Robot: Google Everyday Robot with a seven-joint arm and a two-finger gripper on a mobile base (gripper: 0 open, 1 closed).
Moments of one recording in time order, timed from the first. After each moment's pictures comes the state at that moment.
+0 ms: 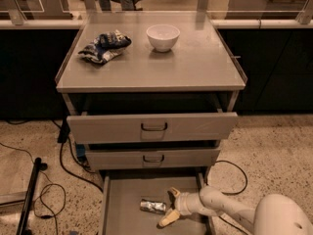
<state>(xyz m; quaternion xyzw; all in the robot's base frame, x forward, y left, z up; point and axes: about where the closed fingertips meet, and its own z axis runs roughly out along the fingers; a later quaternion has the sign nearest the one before) 0.530 -0.054 0.166 -0.50 0.75 0.30 0.32</state>
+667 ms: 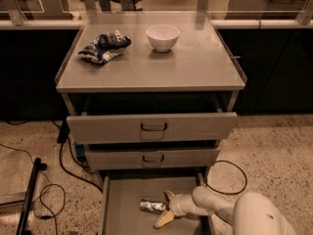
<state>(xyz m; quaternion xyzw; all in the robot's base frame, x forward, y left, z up) 0.536 -0.036 0.113 -0.49 0.76 0.31 0.29</state>
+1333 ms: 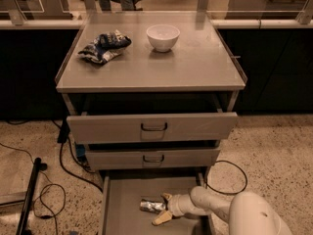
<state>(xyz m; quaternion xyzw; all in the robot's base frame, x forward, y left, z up) 0.538 -0.026 0.101 -0.49 0.76 0.32 0.29</state>
